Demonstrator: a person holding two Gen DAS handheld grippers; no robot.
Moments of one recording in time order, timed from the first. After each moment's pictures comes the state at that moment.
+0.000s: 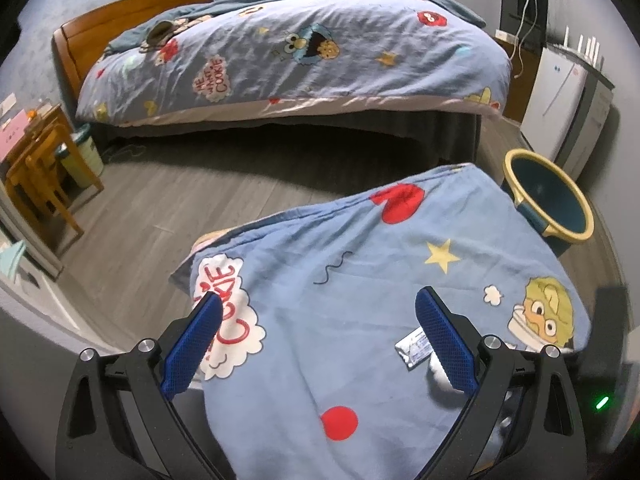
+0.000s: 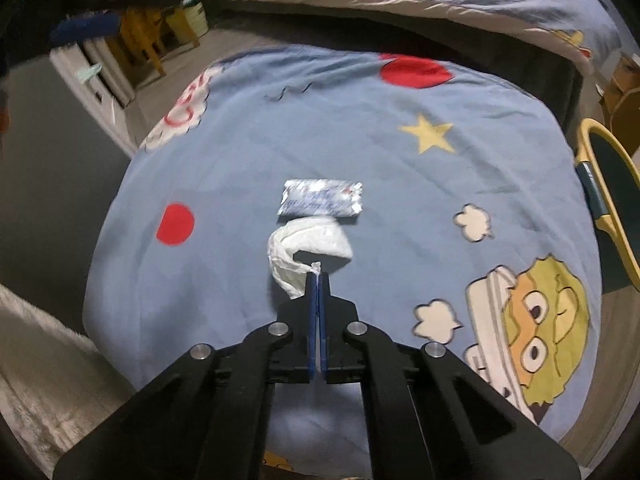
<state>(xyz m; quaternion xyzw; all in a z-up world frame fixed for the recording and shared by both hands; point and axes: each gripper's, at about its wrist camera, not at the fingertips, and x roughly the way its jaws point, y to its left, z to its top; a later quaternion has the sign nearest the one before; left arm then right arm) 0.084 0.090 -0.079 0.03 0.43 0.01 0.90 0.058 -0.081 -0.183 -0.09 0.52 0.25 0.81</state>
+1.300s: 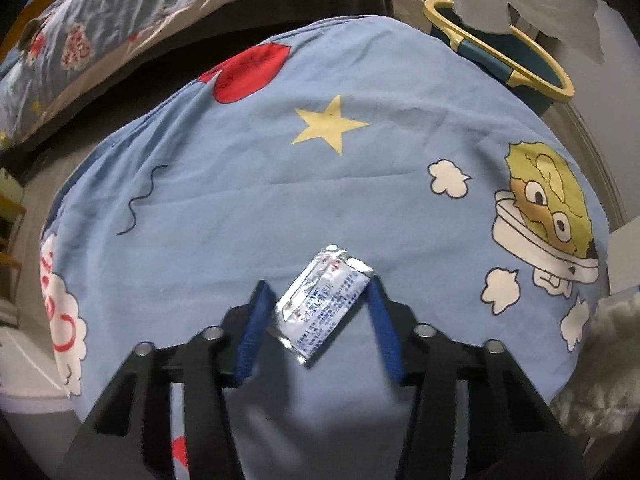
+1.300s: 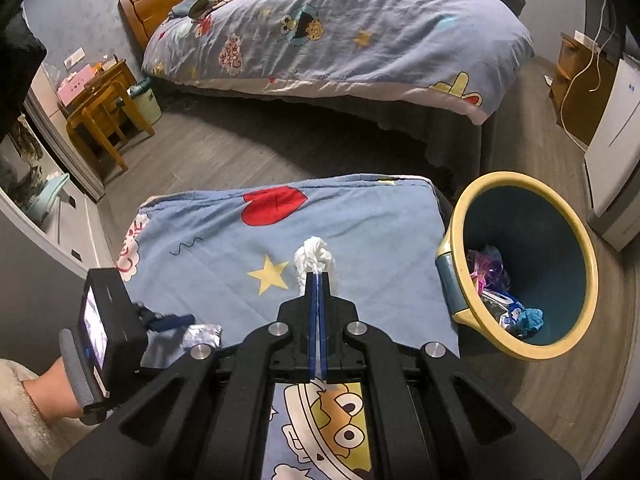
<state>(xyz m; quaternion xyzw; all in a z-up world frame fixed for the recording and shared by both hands) 0.118 -0.016 -0.208 0.11 0.55 -0.13 0.82 0.165 -0.193 -0.079 -0.03 0.46 0.21 0.86</state>
